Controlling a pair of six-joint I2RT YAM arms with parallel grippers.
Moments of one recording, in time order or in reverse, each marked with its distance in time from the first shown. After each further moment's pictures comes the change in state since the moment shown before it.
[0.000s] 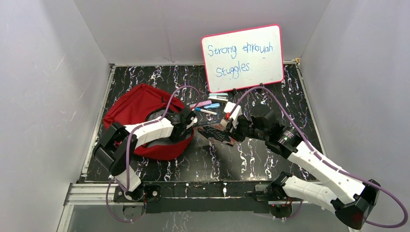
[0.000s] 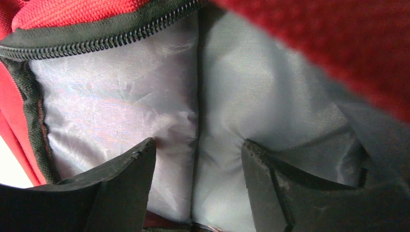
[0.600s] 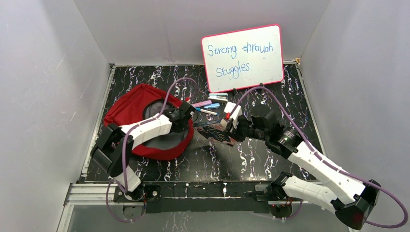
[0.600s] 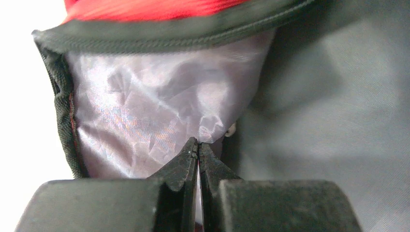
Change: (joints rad) left arm 0.010 0.000 0.048 0.002 -0.270 -0.021; right arm 0.000 -0.002 0.000 0.001 -0.005 0.001
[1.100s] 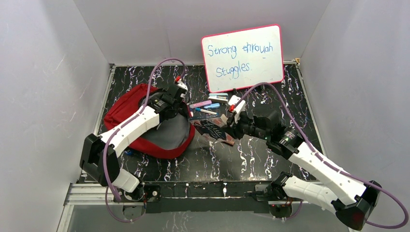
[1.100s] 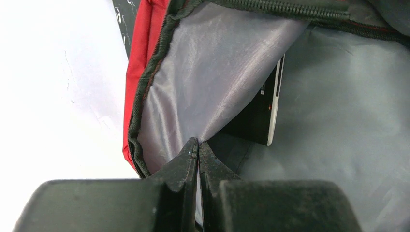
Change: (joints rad) left arm 0.073 -0.149 0.207 -0.083 0.029 -0.001; right arm 0.000 -0.011 0.001 0.070 0.022 0.145
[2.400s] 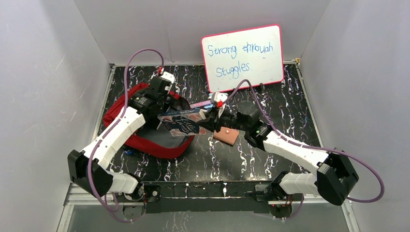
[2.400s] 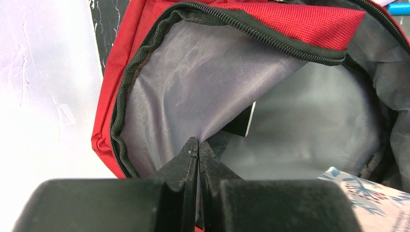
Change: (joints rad) left arm 0.097 -0.120 0.088 -0.132 0.198 -0.159; right arm 0.000 0.312 -0.122 0.771 -0.256 0.209
